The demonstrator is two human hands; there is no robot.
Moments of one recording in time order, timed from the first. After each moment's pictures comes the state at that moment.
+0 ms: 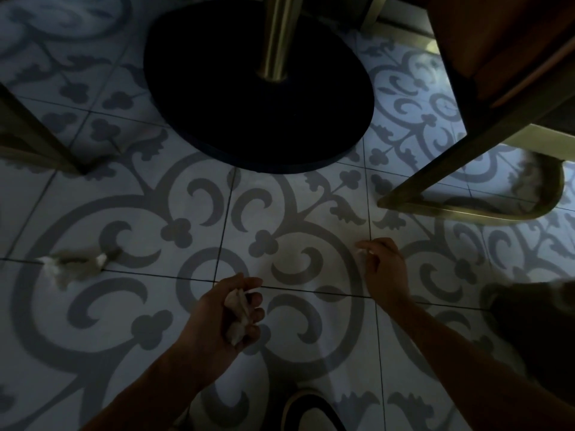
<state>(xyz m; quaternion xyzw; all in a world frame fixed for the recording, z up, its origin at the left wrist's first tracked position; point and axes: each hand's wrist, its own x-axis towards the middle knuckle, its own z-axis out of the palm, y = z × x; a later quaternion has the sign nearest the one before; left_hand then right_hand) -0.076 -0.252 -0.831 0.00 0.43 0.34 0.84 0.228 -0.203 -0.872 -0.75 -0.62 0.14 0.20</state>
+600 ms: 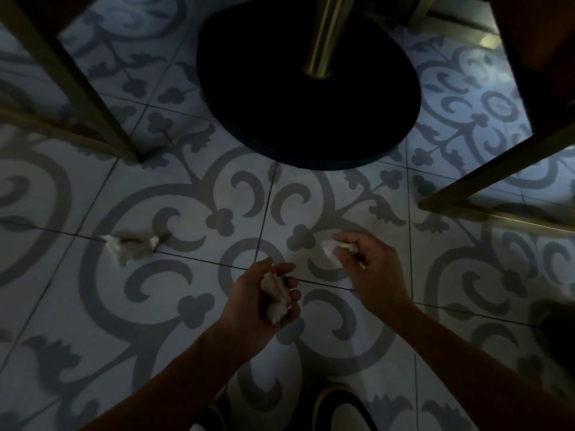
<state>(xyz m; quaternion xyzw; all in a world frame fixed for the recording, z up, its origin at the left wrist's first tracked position) -0.078 -0.247 -0.827 -0.04 0.44 0.37 0.82 0.113 -0.212 -0.809 -0.62 -0.67 0.30 0.28</state>
